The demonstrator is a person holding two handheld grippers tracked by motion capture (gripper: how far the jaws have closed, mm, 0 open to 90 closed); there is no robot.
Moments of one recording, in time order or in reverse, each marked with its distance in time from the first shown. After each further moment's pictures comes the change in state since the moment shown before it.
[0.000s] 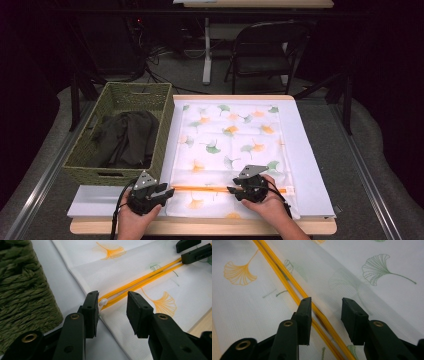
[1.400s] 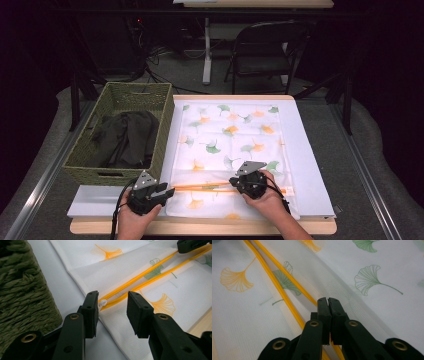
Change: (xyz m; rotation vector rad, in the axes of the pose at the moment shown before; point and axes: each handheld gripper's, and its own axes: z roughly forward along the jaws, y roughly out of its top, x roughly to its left) left arm -0.001 0.001 -0.002 -0.008 -0.002 0.009; right arm 0.000 0.015 -0.005 0.011 -0.031 -0.028
